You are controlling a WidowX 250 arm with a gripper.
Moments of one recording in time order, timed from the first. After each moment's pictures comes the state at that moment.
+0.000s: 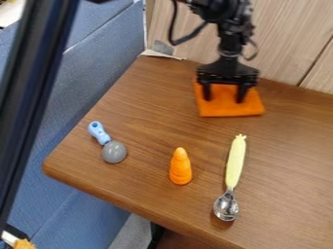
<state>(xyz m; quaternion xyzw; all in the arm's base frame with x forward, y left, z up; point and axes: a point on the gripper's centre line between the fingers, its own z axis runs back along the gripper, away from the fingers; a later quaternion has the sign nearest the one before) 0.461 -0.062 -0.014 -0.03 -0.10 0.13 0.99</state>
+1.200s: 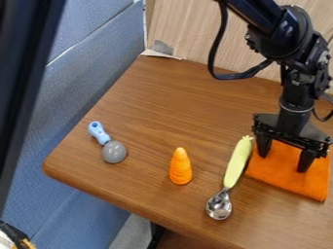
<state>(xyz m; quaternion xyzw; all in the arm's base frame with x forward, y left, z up) 0.360 -0.167 -0.009 -0.06 -0.06 -0.08 0.99</state>
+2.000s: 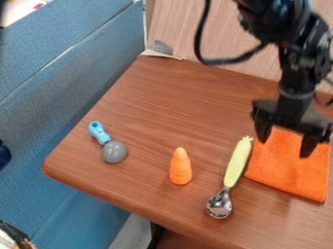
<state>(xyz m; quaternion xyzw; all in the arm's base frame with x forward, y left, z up) 0.361 -0.163 0.031 -0.06 -0.11 -0.08 0.99</state>
